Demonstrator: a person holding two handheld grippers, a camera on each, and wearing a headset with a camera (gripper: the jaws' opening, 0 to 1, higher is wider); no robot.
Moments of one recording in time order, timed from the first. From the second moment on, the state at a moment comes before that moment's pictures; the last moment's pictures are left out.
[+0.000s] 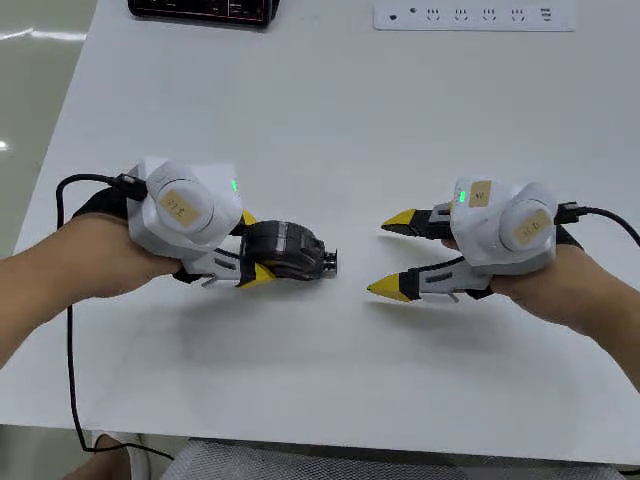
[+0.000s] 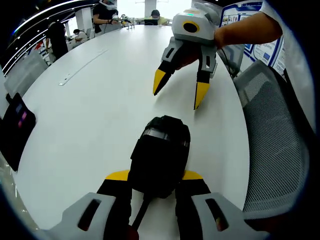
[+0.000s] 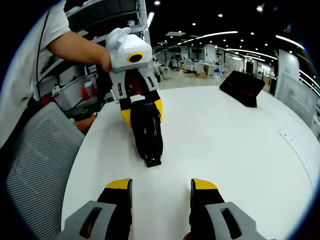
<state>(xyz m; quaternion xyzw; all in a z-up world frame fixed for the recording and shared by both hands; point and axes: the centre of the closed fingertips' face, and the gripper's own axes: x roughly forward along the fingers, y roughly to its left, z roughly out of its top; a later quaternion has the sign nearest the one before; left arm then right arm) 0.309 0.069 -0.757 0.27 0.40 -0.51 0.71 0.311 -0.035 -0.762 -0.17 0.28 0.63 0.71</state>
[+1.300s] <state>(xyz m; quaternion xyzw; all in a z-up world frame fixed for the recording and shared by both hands) 0.311 0.069 -0.760 0.26 0.40 -0.51 0.72 0.304 0.014 -0.772 -0.17 0.24 0.67 0.68</state>
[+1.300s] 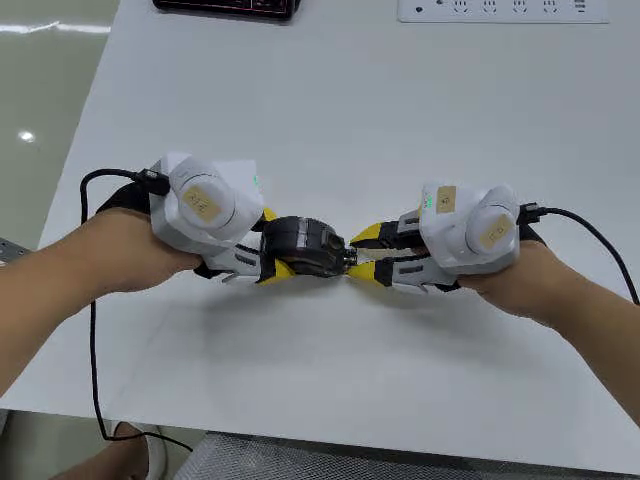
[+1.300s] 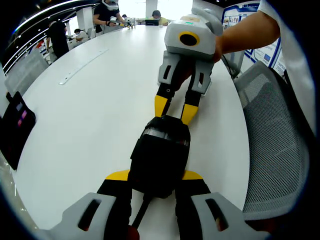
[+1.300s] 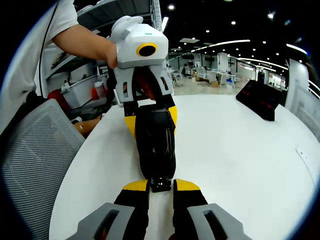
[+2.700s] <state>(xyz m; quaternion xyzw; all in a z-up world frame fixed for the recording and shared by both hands) 0.310 0.069 -0.760 0.29 0.39 -0.51 0.71 0.301 0.008 -0.776 -0.19 0.23 0.68 0.67</state>
